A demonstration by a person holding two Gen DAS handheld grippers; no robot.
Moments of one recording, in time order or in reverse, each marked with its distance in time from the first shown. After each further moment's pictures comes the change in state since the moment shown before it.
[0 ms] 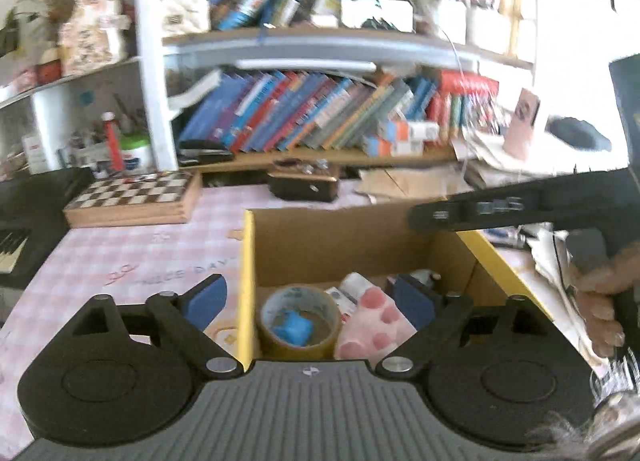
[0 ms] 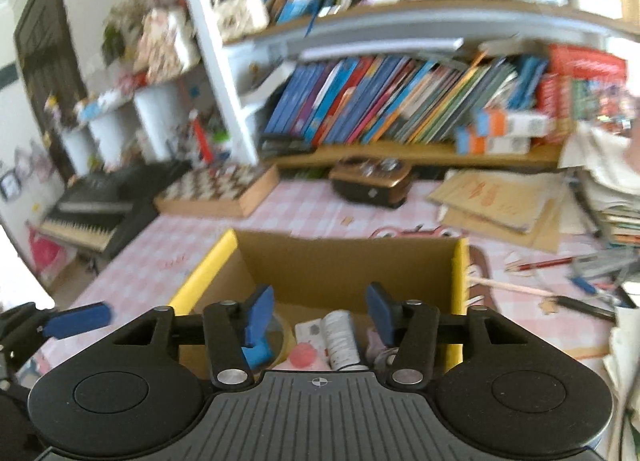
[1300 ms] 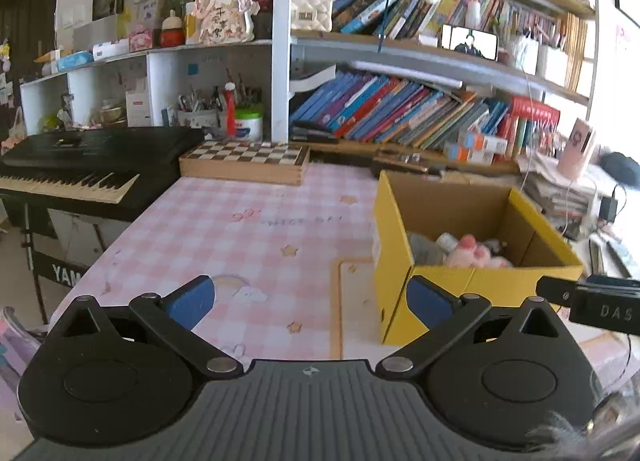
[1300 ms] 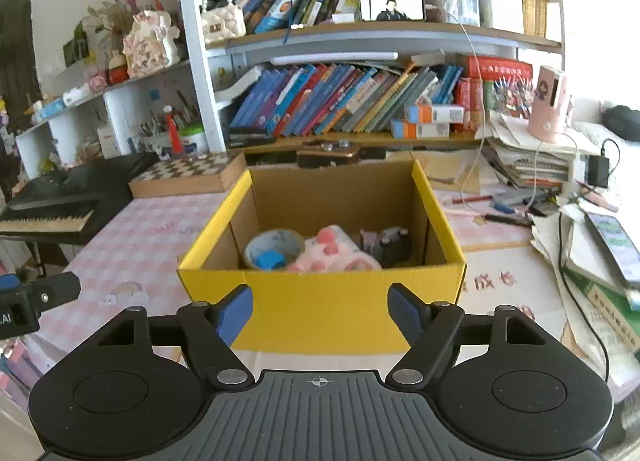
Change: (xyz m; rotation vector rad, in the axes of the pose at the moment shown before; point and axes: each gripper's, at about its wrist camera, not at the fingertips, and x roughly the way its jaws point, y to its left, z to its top) left arm -0.108 0.099 -0.067 -0.132 0.010 0.158; right arm -0.085 0.110 -0.109 0.024 -0.030 -0.257
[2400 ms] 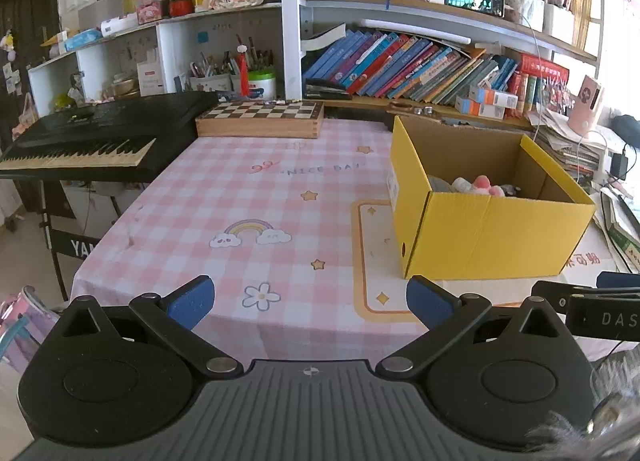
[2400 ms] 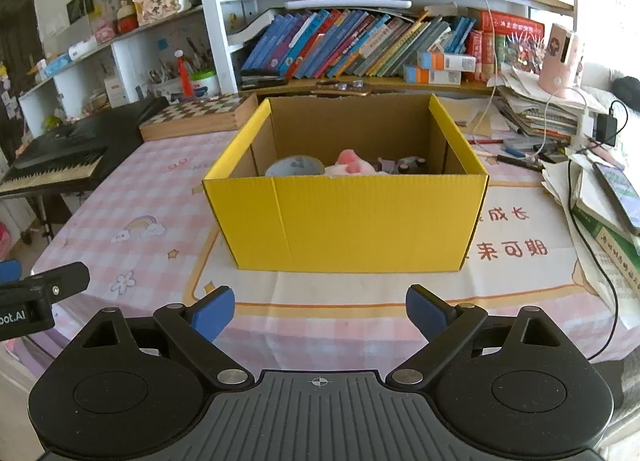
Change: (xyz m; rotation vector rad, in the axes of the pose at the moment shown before) left arm -0.015 0.007 -0.031 0.033 0.104 0.045; right arm -0.006 0.019 -0.033 -0.018 0.149 0.024
